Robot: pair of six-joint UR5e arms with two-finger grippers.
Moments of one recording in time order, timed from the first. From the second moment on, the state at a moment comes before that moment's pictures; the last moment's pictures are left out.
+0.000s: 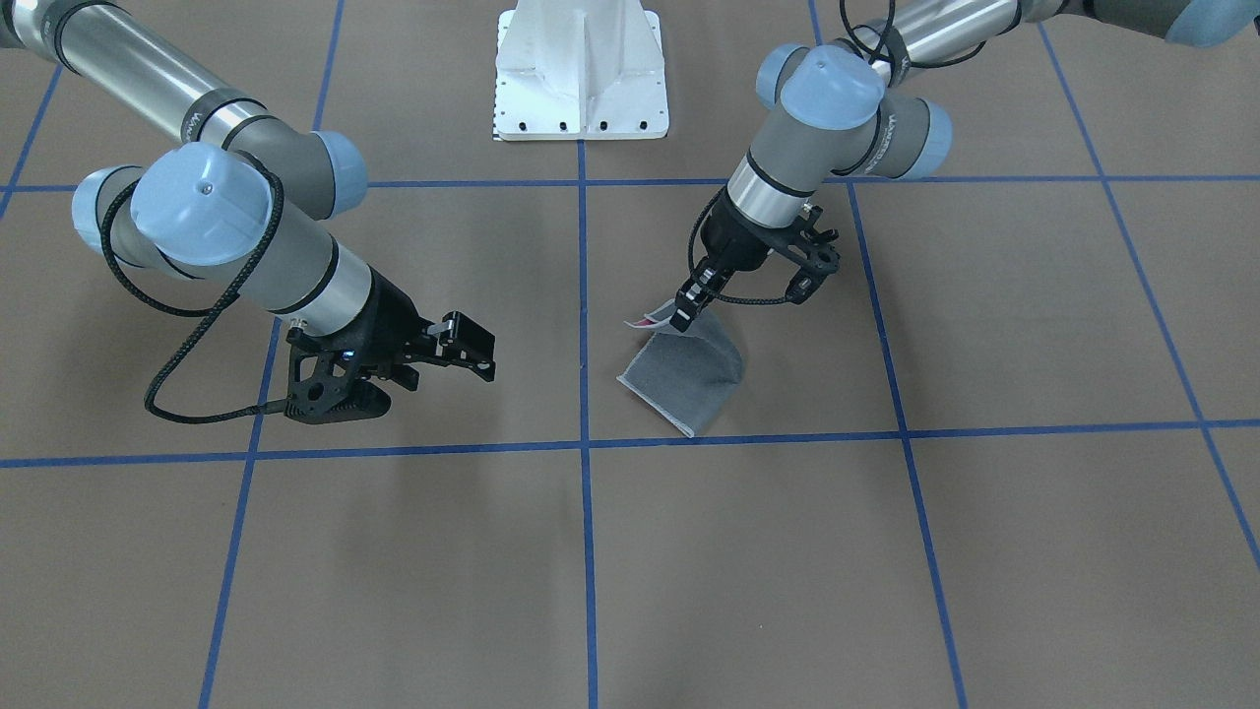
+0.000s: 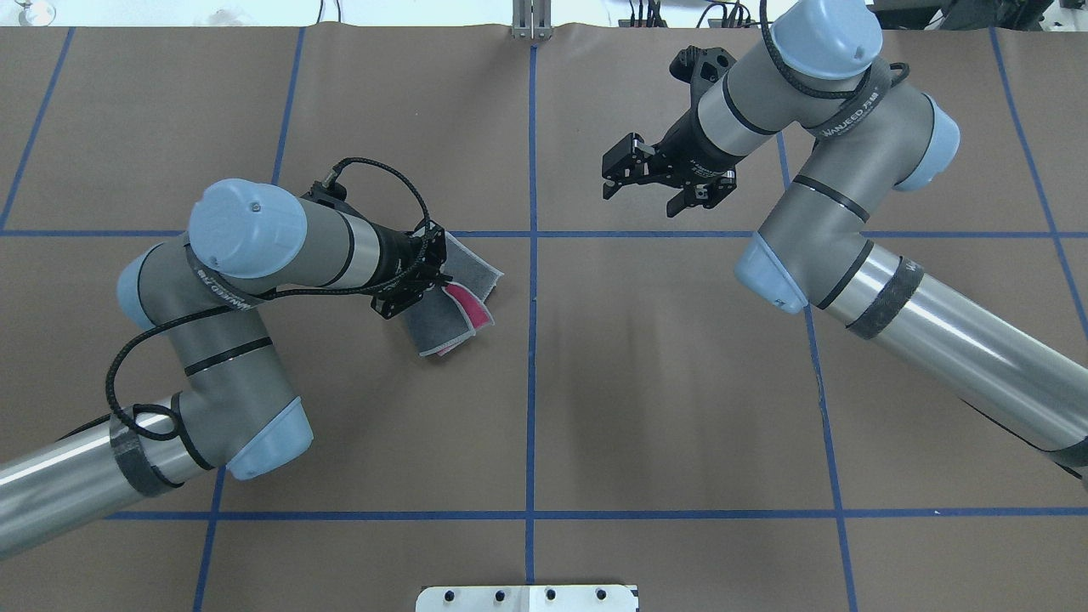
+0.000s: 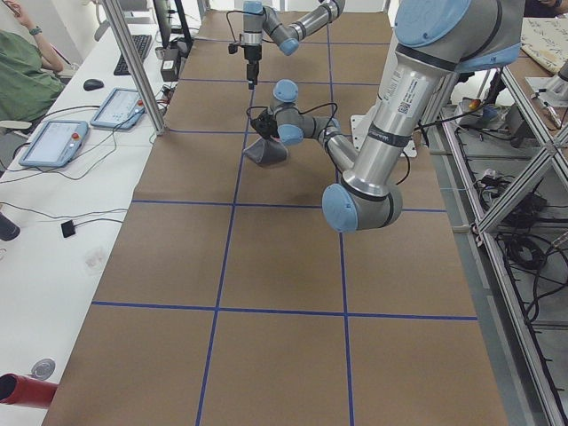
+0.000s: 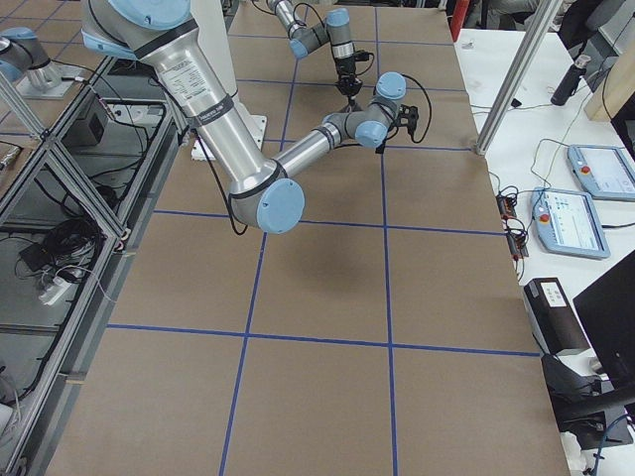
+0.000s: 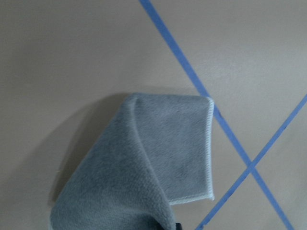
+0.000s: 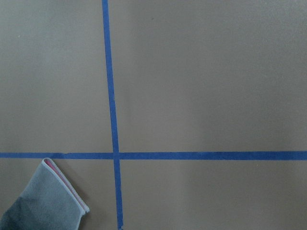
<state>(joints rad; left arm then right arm) -0.60 -2.10 -1.61 -2.19 -1.85 -2.20 0.83 -0.94 1.47 -1.09 2.26 1.24</state>
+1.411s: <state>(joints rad) -0.64 -2.11 -1.46 -2.41 -1.86 -2.31 0.82 -0.94 1.46 -1.09 2.23 1.23</state>
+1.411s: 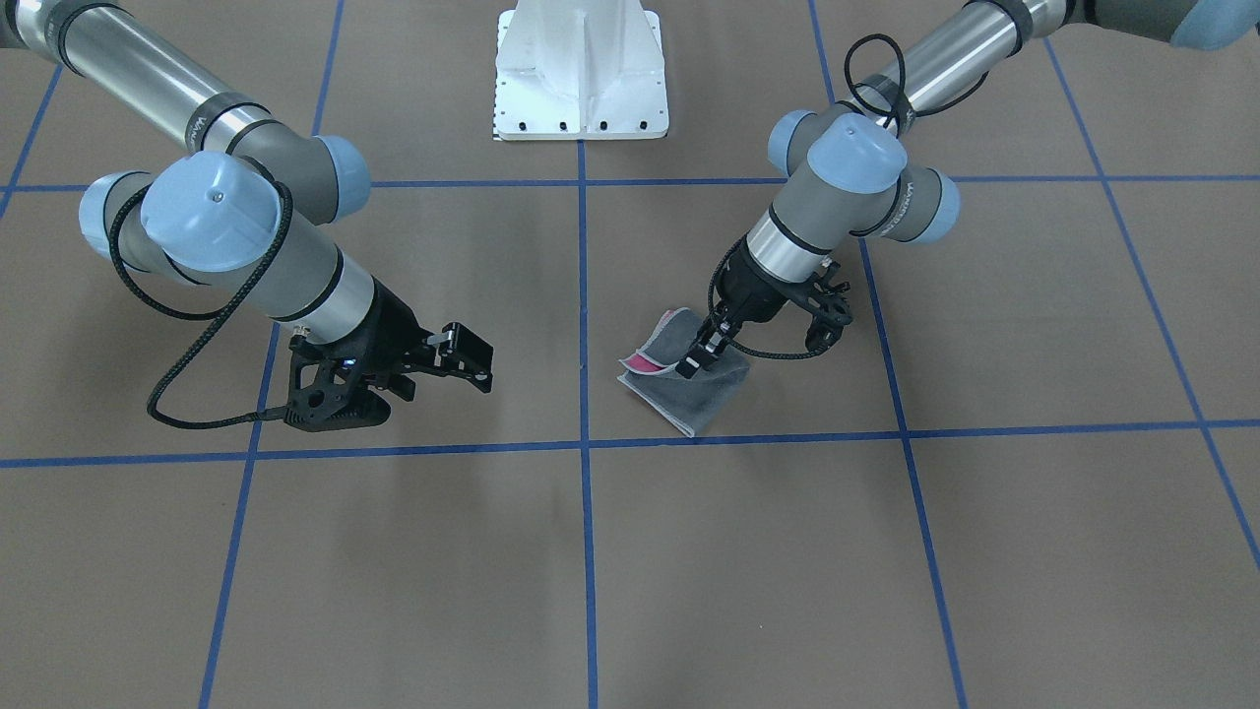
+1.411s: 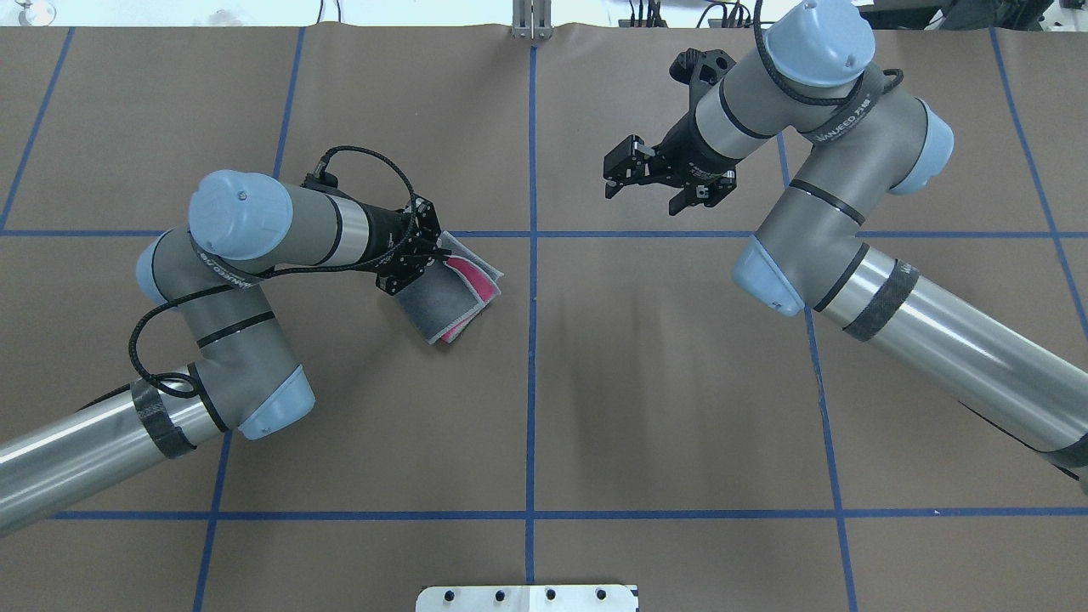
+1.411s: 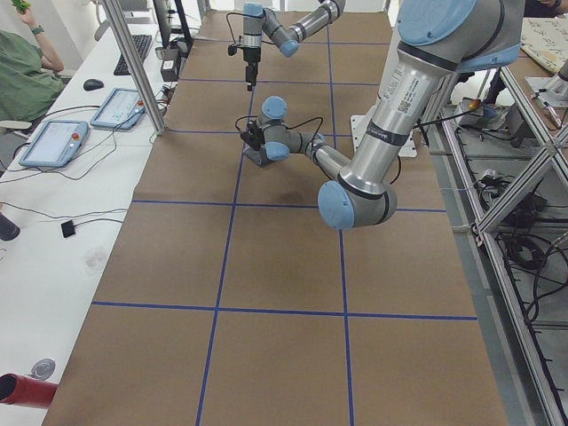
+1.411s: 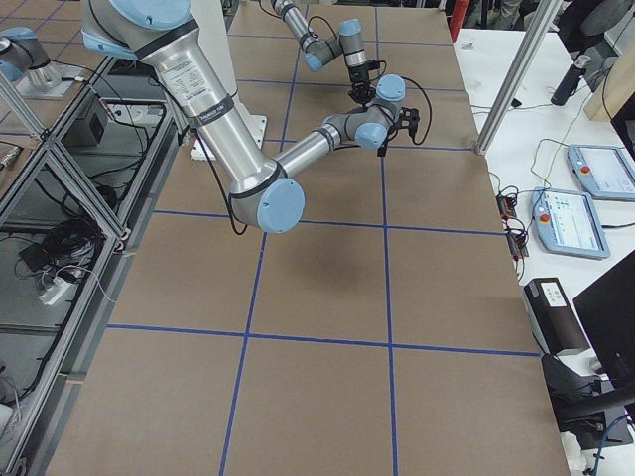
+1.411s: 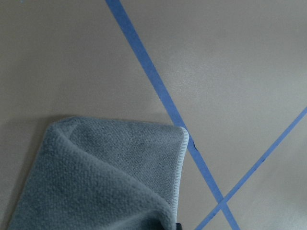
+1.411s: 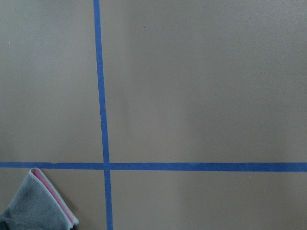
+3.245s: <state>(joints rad) -0.66 -2.19 -1.32 -2.44 -1.85 -2.36 0.82 -0.94 1.46 -1.09 2.21 1.23</state>
